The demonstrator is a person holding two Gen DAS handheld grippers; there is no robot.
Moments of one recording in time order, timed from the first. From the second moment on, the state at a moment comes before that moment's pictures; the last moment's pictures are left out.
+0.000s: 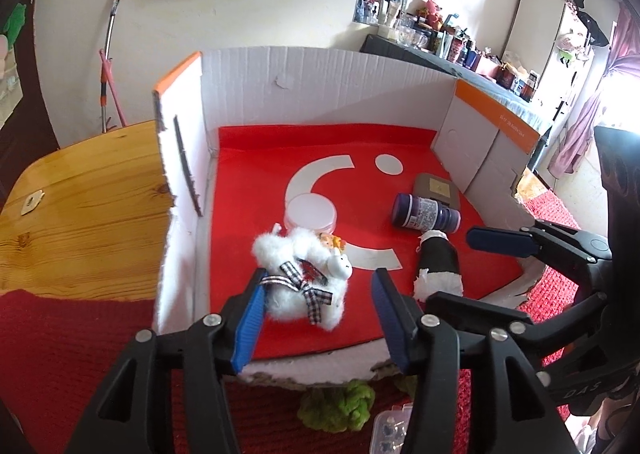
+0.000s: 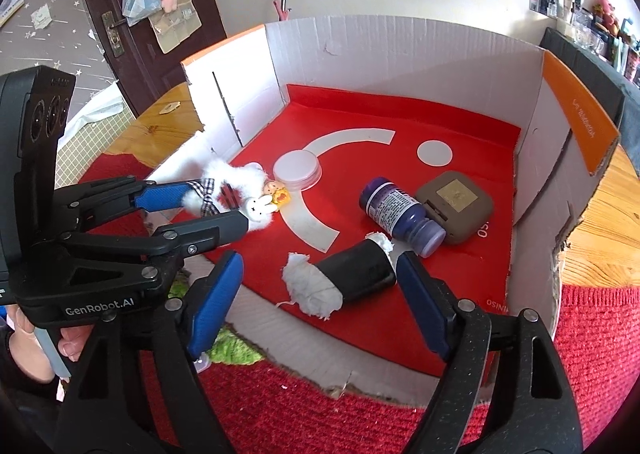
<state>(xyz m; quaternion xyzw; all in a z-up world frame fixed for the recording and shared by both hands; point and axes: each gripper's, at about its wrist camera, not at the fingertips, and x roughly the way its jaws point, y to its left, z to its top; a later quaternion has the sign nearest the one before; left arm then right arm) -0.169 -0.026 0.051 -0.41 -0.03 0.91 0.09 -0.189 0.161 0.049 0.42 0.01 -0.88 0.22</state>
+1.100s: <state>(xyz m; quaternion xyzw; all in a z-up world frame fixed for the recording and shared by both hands) -0.116 -0.035 0.071 -0.36 -0.03 0.93 0.05 -0.143 0.158 0.073 0.39 -0.01 -0.89 0.24</state>
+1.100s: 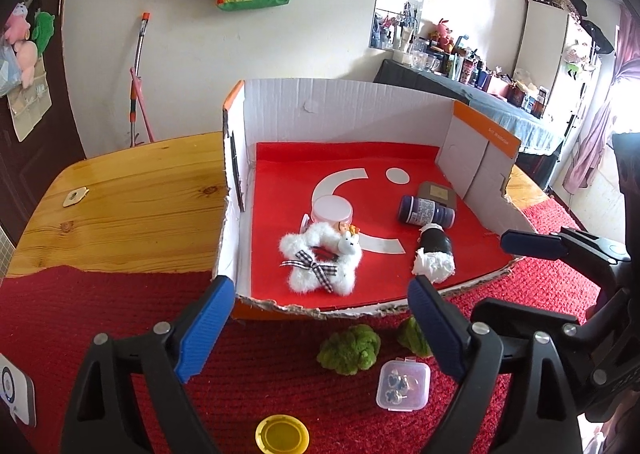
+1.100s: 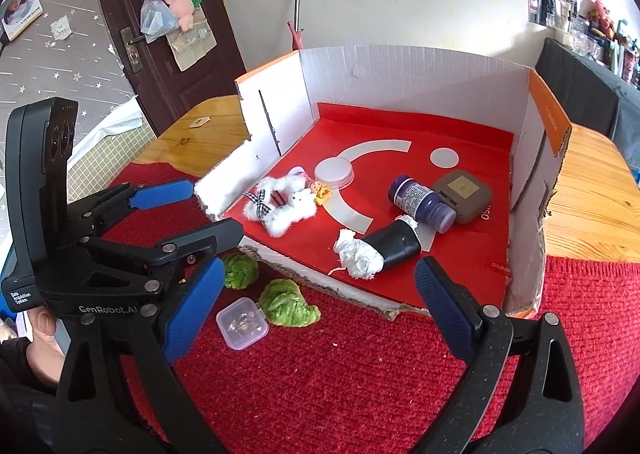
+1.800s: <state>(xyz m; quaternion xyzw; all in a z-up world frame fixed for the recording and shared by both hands) -0.091 -0.040 0.066 -0.37 -0.02 0.93 0.04 -0.115 0.157 0.070 0.39 -0.02 -0.89 0.25</state>
